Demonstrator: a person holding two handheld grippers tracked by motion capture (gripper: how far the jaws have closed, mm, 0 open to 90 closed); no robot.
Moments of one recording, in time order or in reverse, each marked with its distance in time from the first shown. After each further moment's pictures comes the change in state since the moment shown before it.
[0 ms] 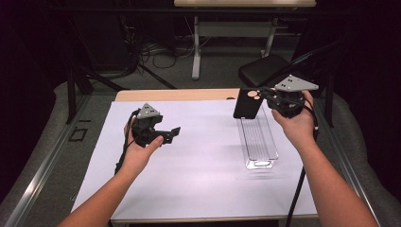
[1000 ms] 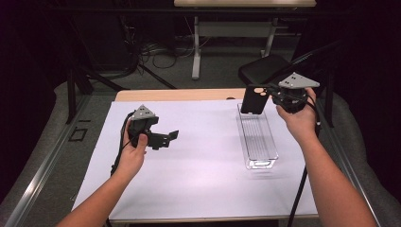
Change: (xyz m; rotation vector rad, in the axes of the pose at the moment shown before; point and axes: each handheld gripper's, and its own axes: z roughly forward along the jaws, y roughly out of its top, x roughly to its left) left arm 0.005 -0.006 -0.007 -0.013 -0.050 -0.014; right arm -0.027 -0.017 0.020 0.011 -0.053 -0.020
